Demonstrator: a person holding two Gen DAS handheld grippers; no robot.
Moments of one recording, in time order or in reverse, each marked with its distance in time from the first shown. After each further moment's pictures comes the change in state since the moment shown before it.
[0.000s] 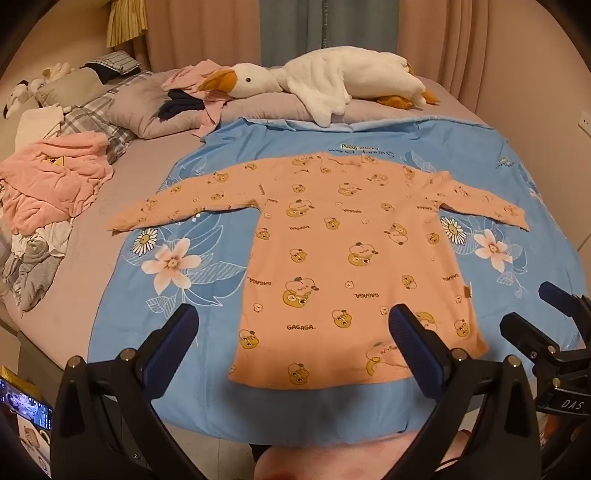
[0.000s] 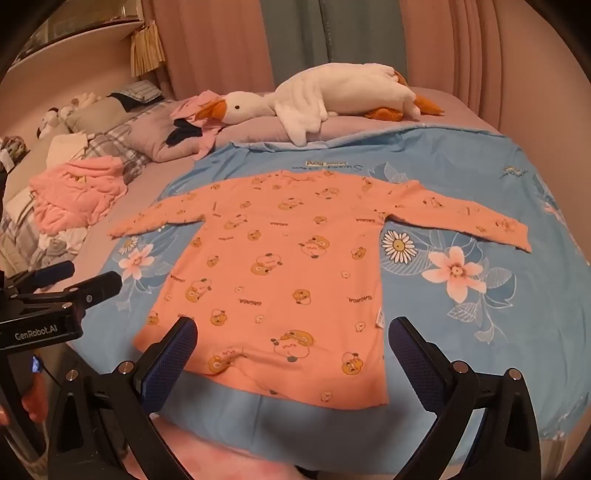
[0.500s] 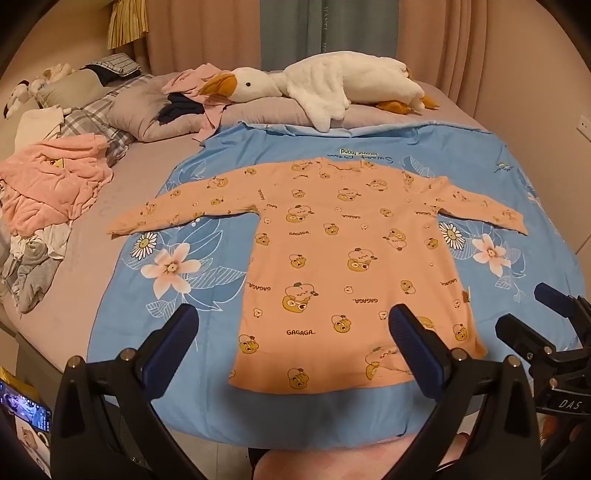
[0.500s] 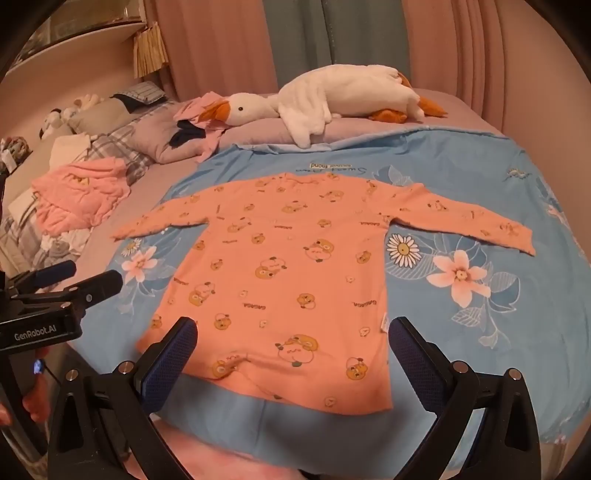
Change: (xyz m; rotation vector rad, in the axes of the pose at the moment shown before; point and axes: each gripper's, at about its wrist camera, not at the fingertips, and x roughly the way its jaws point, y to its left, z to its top) left arm 0.000 0.002 0.004 -0.012 -0.022 -0.006; right arm 0.009 -0.004 0.005 -0.002 -0.003 0.012
